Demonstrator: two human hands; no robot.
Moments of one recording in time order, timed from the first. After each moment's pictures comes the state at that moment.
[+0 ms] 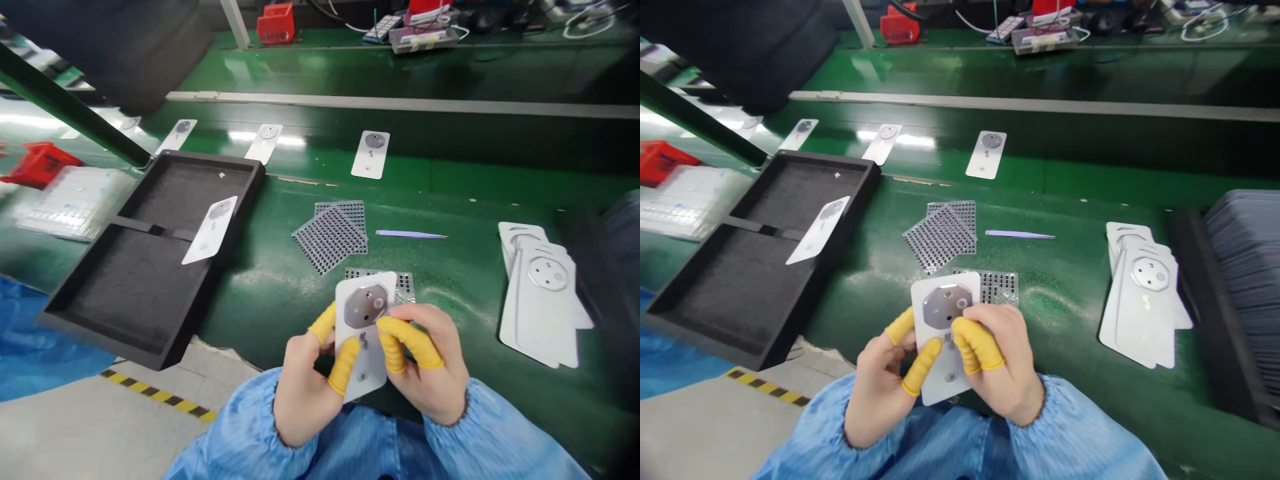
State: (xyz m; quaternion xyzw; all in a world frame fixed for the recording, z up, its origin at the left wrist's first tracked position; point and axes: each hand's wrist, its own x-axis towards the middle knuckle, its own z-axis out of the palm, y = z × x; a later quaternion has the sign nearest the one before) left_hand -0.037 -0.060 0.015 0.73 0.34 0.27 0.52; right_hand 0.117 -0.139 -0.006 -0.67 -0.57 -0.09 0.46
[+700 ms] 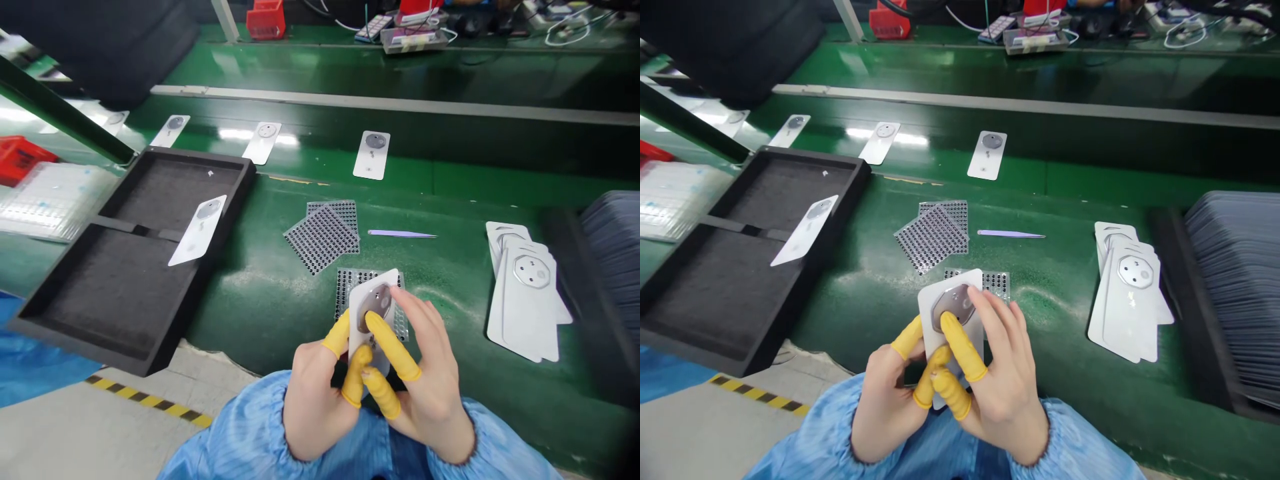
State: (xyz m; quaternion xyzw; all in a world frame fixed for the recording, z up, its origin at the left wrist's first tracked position) left_hand -0.016 -0.070 0.028 0.78 0.29 0.28 0.48; right_hand 0.112 -0.157 0.005 -0.68 -0.64 -0.03 0.36
